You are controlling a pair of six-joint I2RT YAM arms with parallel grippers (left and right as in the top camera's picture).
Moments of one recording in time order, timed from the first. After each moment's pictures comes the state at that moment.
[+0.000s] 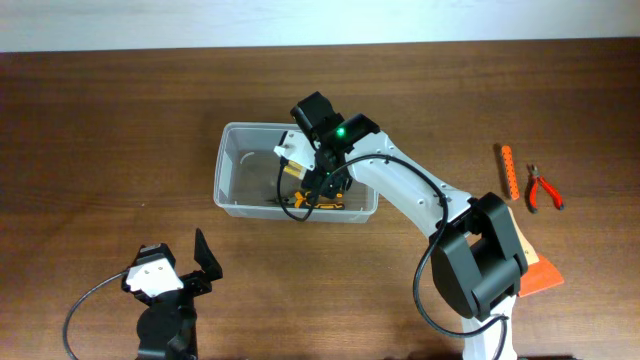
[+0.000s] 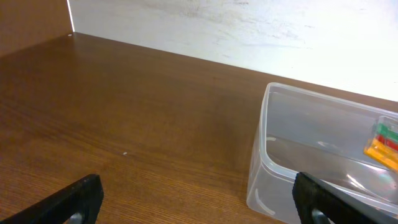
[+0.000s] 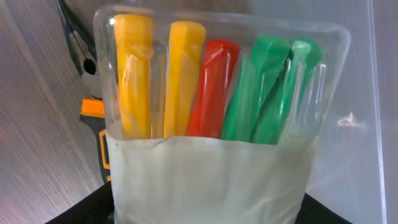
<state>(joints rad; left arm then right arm) -0.13 0.02 0.10 -0.29 -0.33 -0.22 0.60 2.08 1.70 -0.87 0.02 -0.60</state>
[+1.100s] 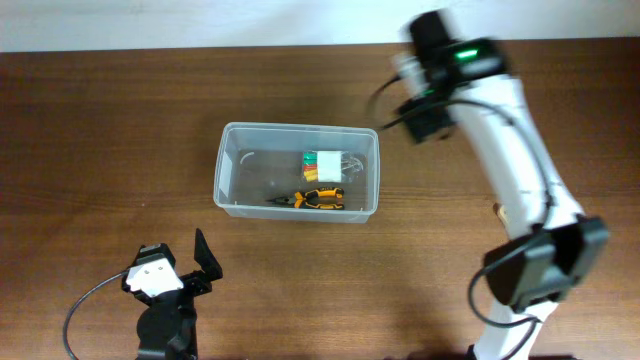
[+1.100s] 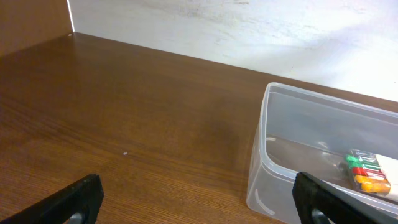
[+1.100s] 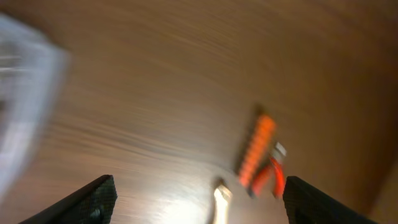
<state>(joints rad) -0.13 0.02 0.10 -0.29 -0.33 -0.22 0.18 1.98 2.09 -1.40 0.26 -0.21</state>
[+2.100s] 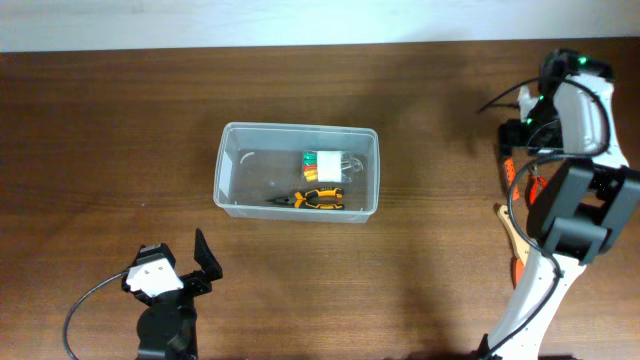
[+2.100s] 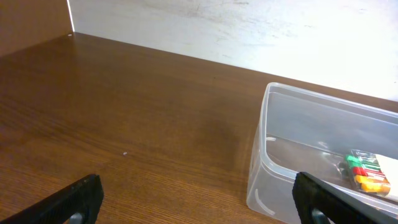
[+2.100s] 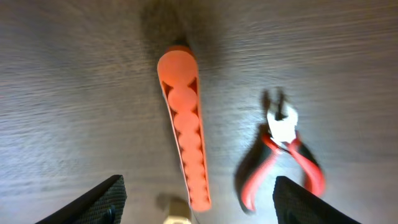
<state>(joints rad) -0.13 0.02 0.10 -0.29 -0.33 -0.22 -0.30 2.36 2.08 -1.38 0.07 -0.18</state>
